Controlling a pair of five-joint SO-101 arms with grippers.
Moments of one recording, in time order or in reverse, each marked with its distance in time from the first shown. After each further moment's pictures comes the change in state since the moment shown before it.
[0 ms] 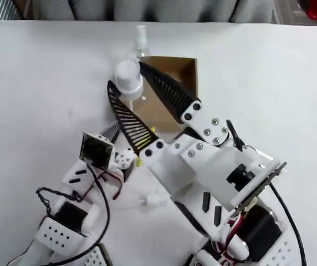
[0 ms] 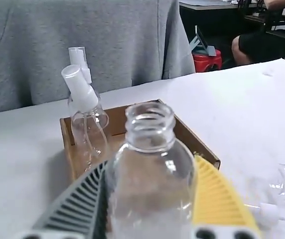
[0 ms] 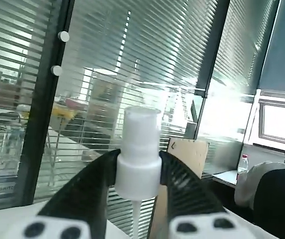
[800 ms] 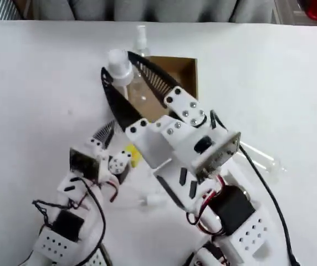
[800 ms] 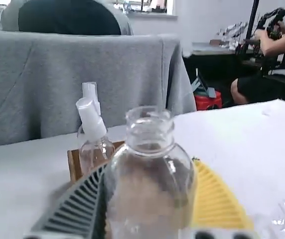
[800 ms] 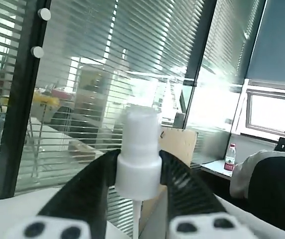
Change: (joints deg) left arm -0.6 -17.8 6.9 1.1 0.0; right arm 3.5 4.7 8.7 -12.7 0.0
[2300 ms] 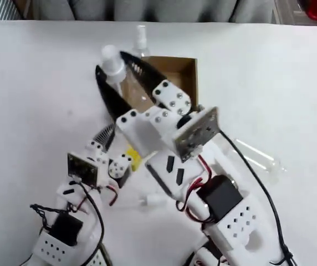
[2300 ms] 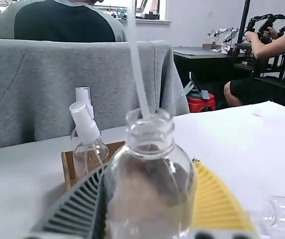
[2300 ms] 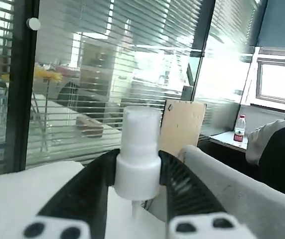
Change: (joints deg) left arm 1.2 -4.3 -0.1 5.4 0.0; right arm -0.7 4.7 0.2 2.6 -1.1
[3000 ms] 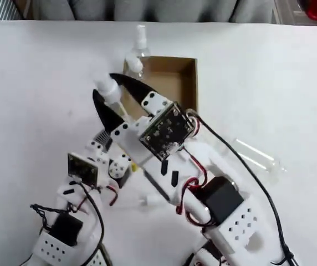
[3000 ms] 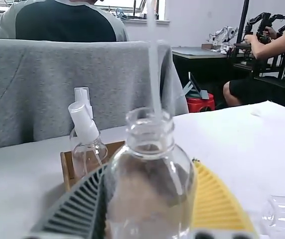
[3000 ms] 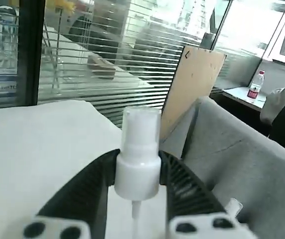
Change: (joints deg) left arm 0.1 0.0 0.0 0.0 0.0; right arm -1.1 0.4 -3.4 17.1 4.4
